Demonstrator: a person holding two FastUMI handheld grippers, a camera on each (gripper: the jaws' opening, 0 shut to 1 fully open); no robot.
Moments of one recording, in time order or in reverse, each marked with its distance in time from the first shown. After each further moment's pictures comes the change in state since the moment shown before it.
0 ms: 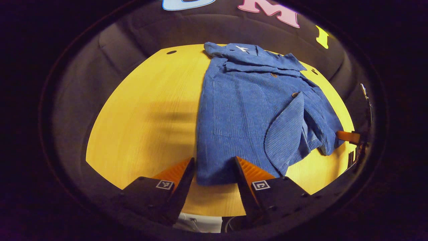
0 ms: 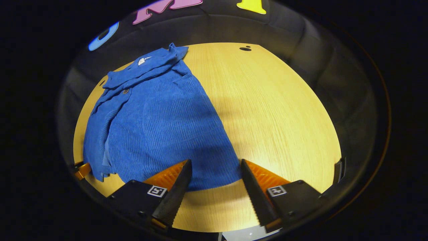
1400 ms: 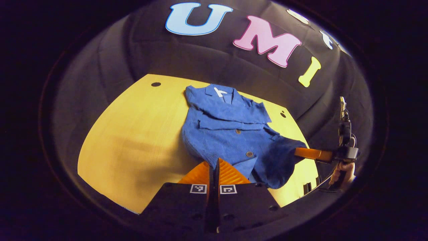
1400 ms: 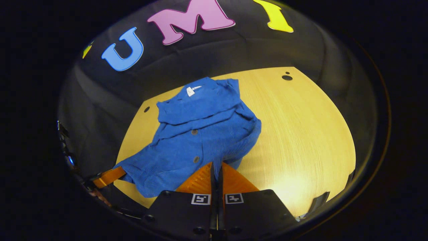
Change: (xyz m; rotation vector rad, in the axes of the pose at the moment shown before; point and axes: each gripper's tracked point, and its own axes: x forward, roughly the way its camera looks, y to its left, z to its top) left arm -0.092 -0.021 0.161 -0.116 -0.319 -0.272; right arm -0.095 0.159 0.126 0.027 -0.190 0.357
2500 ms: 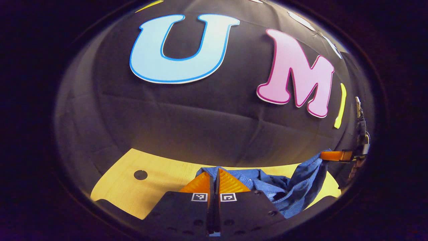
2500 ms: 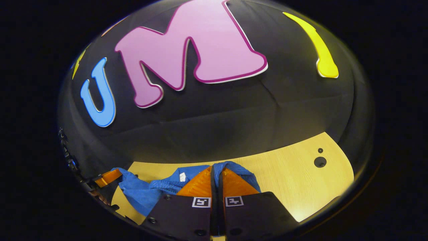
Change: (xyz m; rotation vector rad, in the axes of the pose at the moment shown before) left arm 0.255 0.074 0.307 0.127 -0.413 0.094; right arm 0.204 -0.014 0.313 -0.031 -0.388 -0.009
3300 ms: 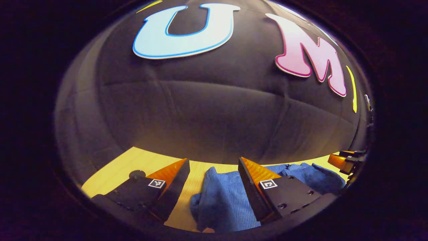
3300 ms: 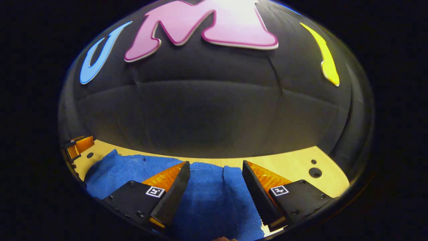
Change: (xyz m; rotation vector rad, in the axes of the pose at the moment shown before) left arm 0.034 0.013 -0.027 0.104 -0.120 0.090; right arm 0.038 -0.018 -0.058 -0.287 -0.185 -0.149
